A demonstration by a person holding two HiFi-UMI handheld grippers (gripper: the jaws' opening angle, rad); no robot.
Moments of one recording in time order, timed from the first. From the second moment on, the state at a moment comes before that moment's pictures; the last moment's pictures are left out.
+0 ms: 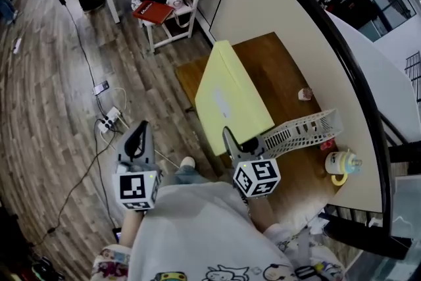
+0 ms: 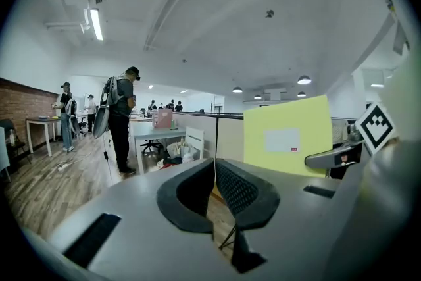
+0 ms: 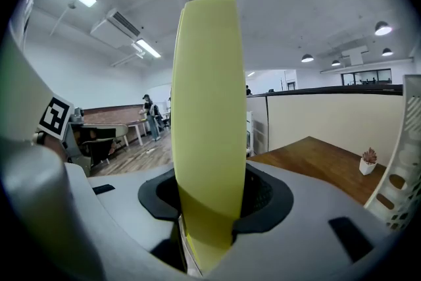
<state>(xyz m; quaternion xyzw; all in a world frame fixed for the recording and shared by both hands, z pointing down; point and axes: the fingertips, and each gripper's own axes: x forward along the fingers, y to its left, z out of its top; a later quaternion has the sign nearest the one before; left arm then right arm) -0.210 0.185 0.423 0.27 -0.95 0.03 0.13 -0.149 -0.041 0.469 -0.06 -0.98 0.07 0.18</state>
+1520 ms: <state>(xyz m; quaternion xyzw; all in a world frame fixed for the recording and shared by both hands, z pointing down) -0.272 -0.054 0.422 0.72 -0.68 0.08 0.10 -0.125 -0.105 0.437 0.34 -0.93 0.12 0.11</state>
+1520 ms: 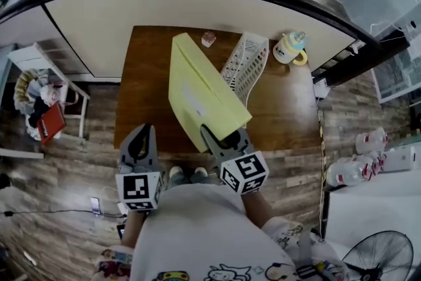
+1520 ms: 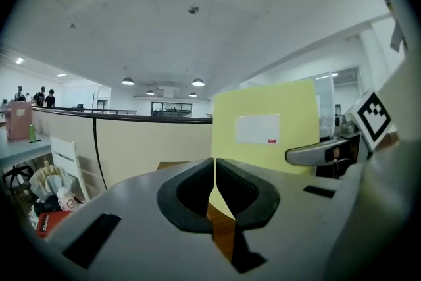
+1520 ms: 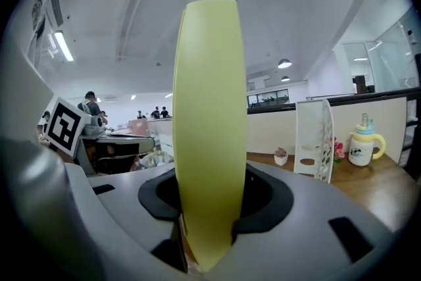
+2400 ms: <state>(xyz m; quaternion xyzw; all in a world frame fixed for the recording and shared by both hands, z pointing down) -0.190 -0.056 0.416 0.78 -0.61 0.08 0.09 -0.028 -0.076 0.387 0.43 -0.89 0.14 0.03</state>
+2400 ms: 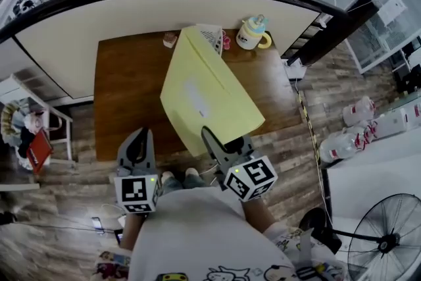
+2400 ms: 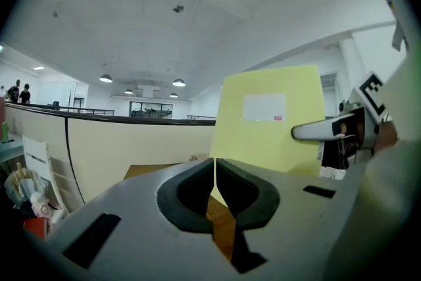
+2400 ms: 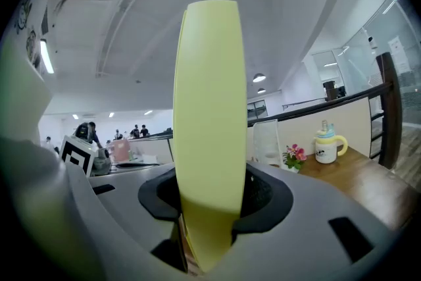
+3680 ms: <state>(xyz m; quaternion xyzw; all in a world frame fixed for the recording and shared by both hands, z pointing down) -0.151 -0.093 0.422 0.82 -0.56 0.08 0.10 0.044 -0.138 0.367 0.55 -0.83 0.13 0.01</state>
